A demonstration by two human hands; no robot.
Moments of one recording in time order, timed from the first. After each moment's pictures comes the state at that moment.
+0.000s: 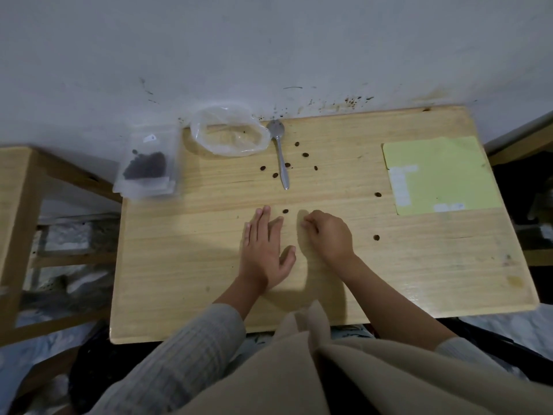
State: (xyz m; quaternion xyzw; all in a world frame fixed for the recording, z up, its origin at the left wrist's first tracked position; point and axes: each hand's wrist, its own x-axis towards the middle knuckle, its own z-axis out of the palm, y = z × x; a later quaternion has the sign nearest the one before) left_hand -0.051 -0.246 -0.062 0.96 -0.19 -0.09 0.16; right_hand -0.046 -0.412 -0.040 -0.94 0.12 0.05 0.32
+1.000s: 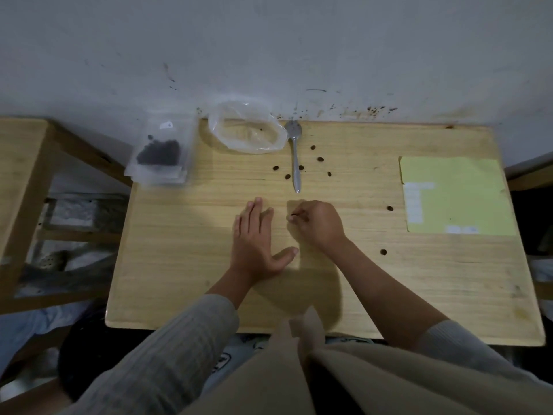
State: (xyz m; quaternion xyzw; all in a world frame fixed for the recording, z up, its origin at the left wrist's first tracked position) left_hand -0.034 -0.231 -0.062 0.97 -0.14 -0.05 0.17; right_hand -0.001 -0.399 -0.032 -0.92 0.03 0.11 0.37
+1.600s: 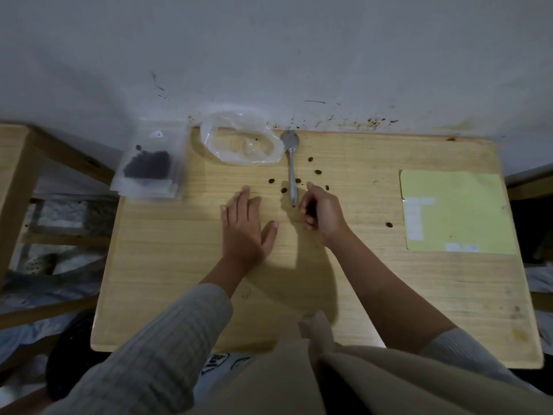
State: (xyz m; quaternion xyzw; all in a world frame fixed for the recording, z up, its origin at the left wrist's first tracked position) left_hand 0.020 -0.234 -0.062 0.98 -0.09 -0.03 0.19; right_hand 0.046 -0.405 -0.014 -0.59 0.29 0.17 0.73
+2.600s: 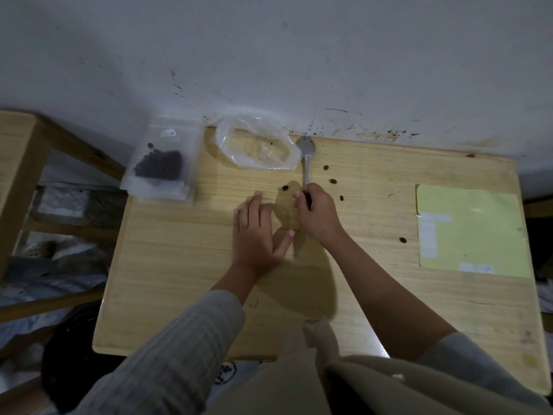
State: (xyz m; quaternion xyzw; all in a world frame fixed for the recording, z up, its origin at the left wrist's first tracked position) left_hand 0.023 -0.235 -0.061 0.98 -0.08 -0.03 0.20; right_hand 0.069 -0.378 -0.027 -0.86 0.10 0.08 0.50
